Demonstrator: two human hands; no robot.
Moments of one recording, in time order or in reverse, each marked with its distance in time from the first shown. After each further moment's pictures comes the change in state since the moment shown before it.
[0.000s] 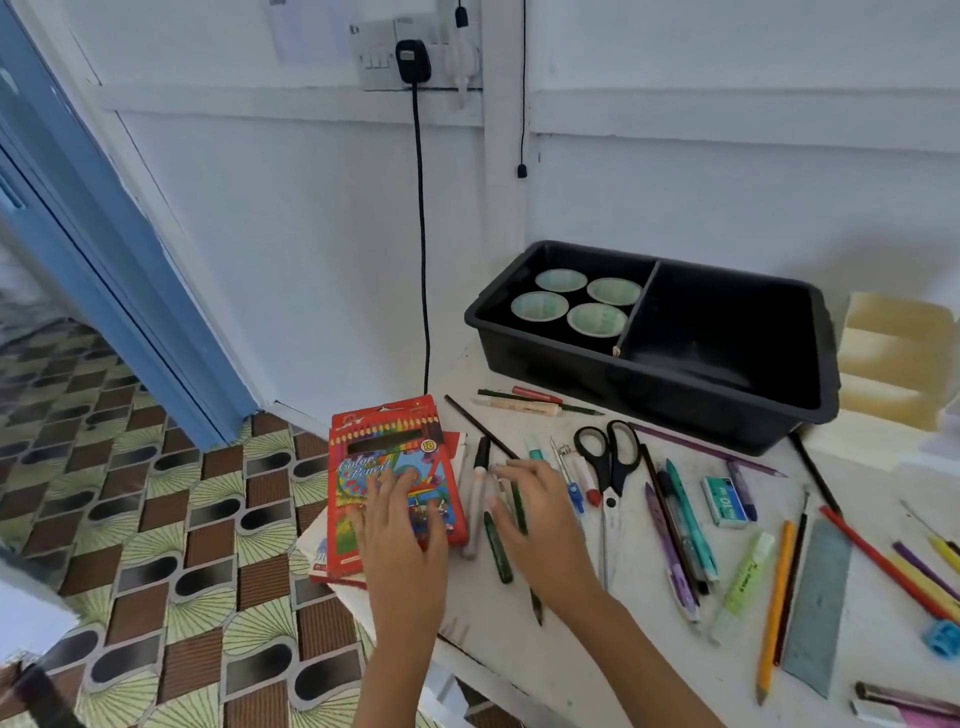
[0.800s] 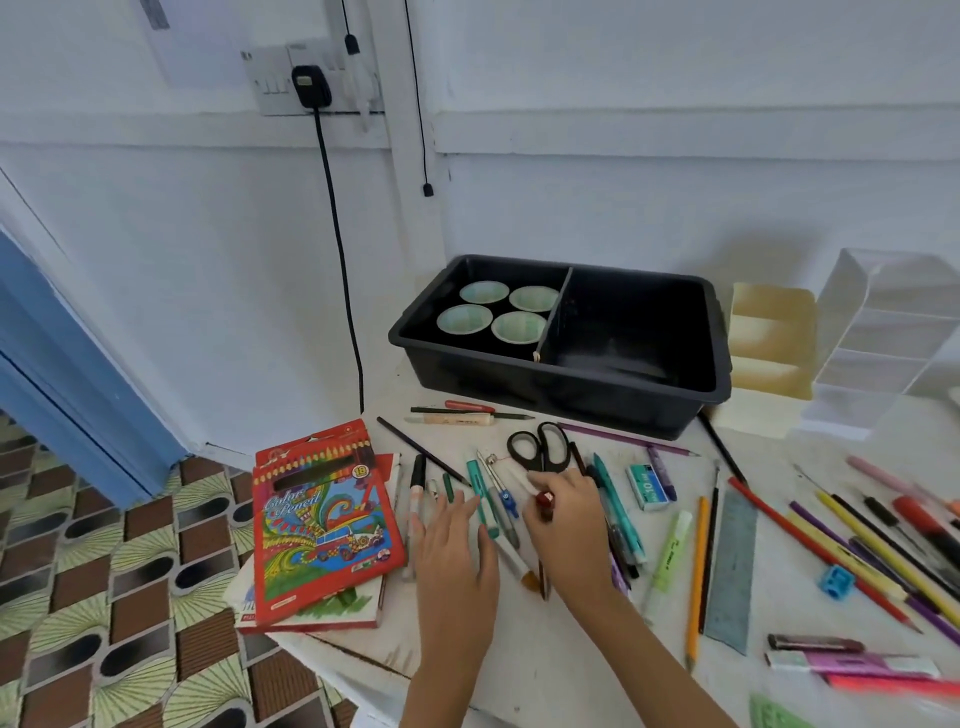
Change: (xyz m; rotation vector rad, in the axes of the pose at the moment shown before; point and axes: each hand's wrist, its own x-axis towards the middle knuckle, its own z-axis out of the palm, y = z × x) left_hand -0.038 0.045 0.060 -0.120 -0.177 0.239; right_hand -0.006 0.047 -0.043 -0.196 0.320 0.263
